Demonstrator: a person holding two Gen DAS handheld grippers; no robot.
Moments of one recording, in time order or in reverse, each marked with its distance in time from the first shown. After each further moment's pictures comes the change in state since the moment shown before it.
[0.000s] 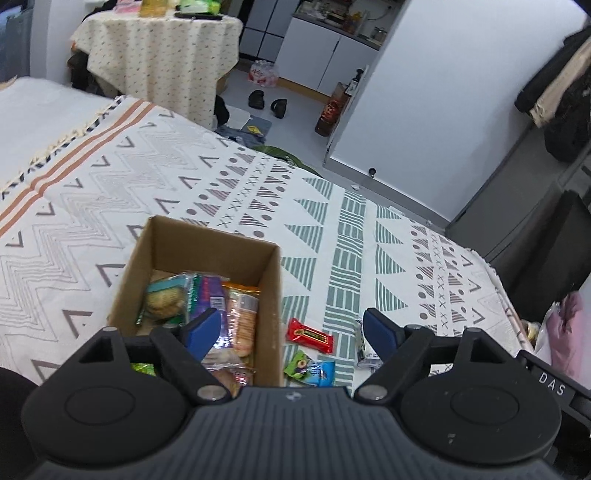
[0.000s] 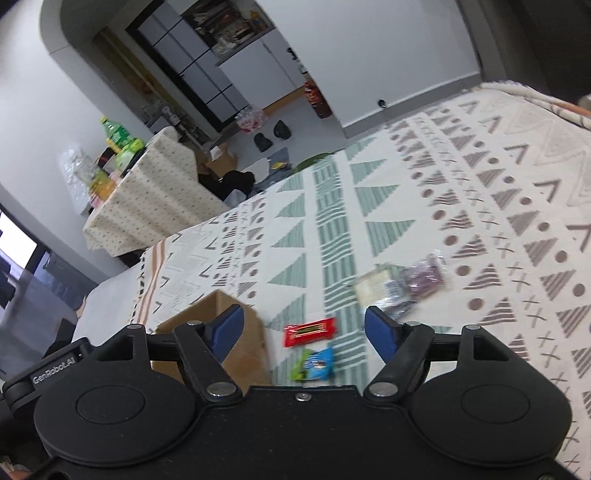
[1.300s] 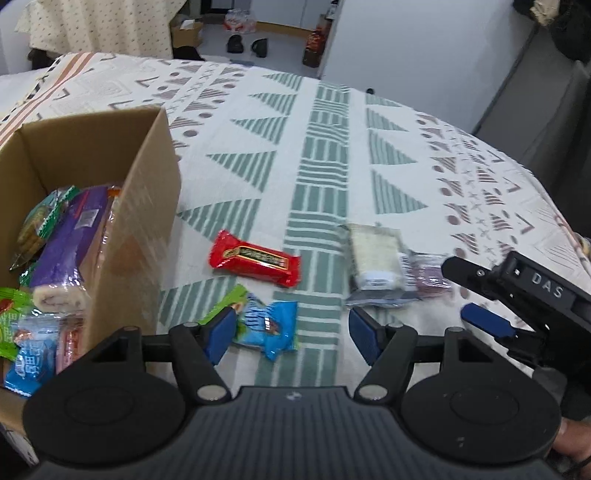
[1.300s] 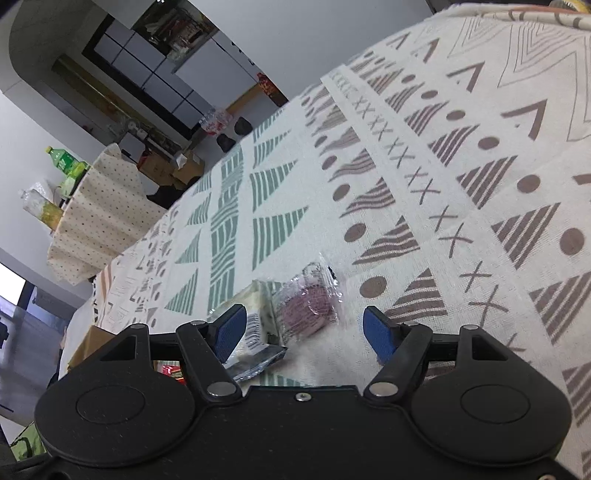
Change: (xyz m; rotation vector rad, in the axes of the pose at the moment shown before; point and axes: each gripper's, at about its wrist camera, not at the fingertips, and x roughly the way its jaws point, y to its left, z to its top) left arm 0.145 -0.065 -0.078 0.129 0.175 0.087; right arm 0.105 -0.135 0.002 0.121 0.028 0.006
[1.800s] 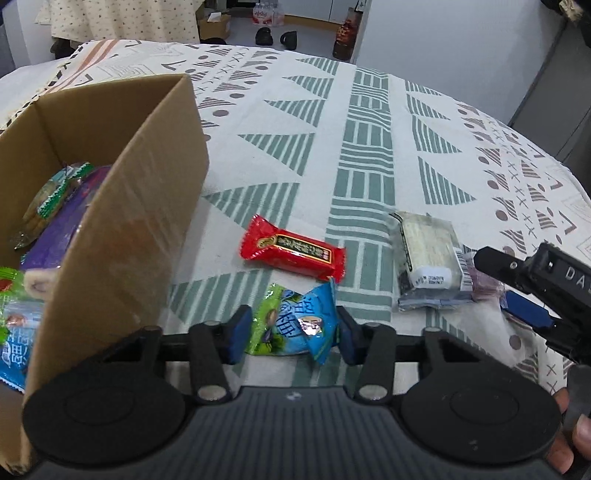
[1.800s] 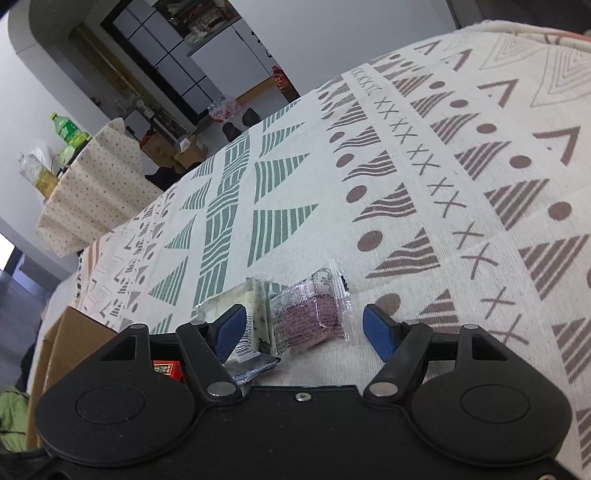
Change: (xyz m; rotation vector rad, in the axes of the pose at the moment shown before) left arm 0.027 0.010 -0.004 -0.021 0.014 0.097; right arm 0.018 0.013 -0.001 -0.132 -0.009 -0.033
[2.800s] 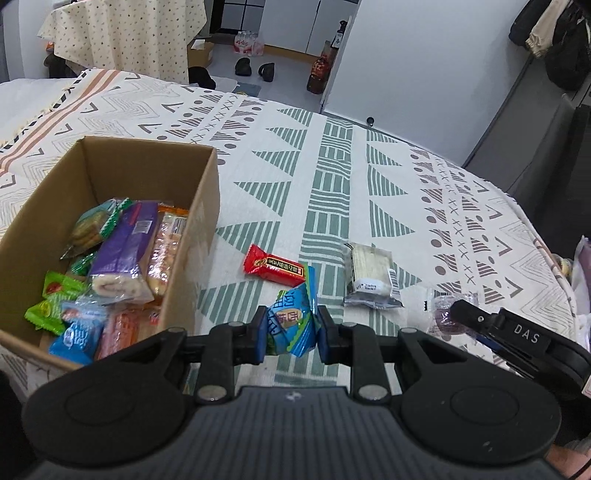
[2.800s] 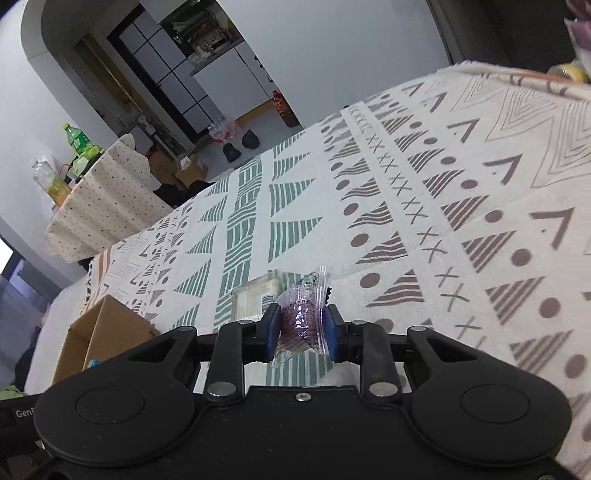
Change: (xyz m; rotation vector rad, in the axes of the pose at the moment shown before) left arm -0.090 0.017 -0.009 -0.014 -0.095 -0.122; right arm -0.081 0.018 -0.019 -0.013 -0.078 -0.034
